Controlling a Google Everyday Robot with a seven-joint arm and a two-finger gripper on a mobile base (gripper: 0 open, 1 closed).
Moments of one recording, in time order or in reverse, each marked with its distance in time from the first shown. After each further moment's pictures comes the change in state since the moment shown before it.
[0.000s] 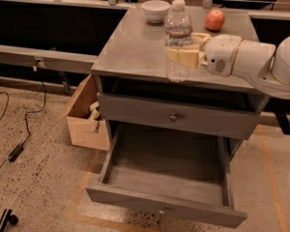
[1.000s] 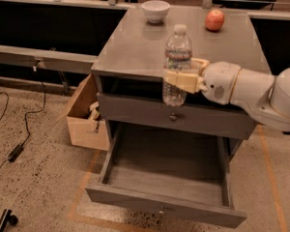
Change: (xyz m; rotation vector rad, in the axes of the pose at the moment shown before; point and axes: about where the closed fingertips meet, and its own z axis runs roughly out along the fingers) arm 0.035 0.041 -0.017 0.010 -0.012 0.148
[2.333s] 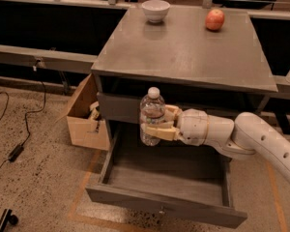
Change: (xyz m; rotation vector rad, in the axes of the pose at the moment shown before) arm 0.129 0.077 0.030 -0.351 -0.119 -0.149
